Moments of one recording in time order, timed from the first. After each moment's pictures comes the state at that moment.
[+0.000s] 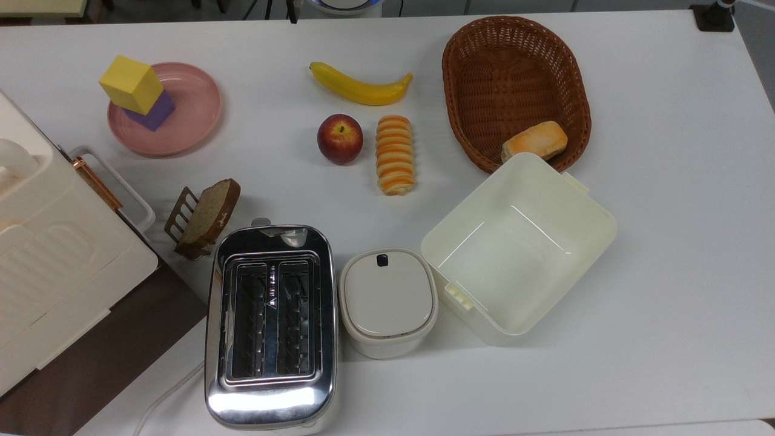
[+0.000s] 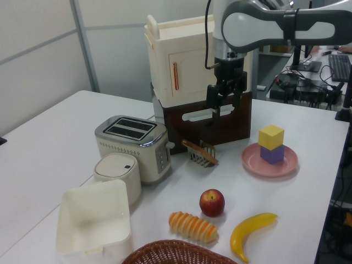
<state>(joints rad) -0.03 -0.09 -0.09 -1.74 0.01 1.68 0.06</state>
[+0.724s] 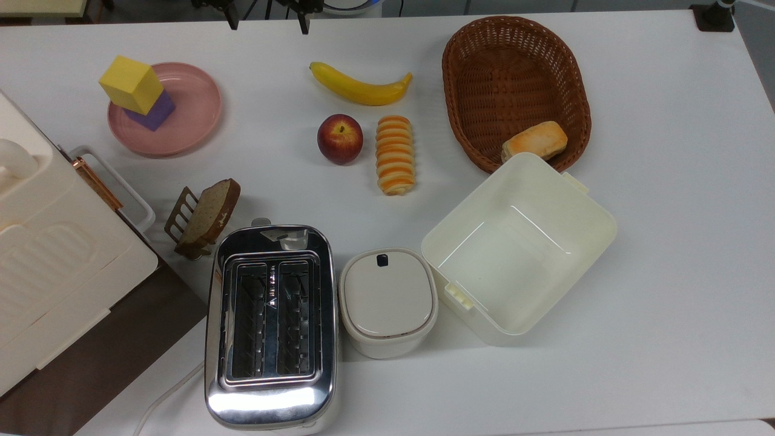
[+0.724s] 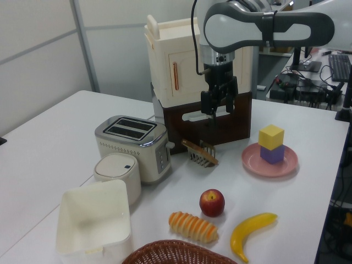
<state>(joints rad) 0.02 0.02 -0.13 -1.62 0.03 1.55 -0.03</state>
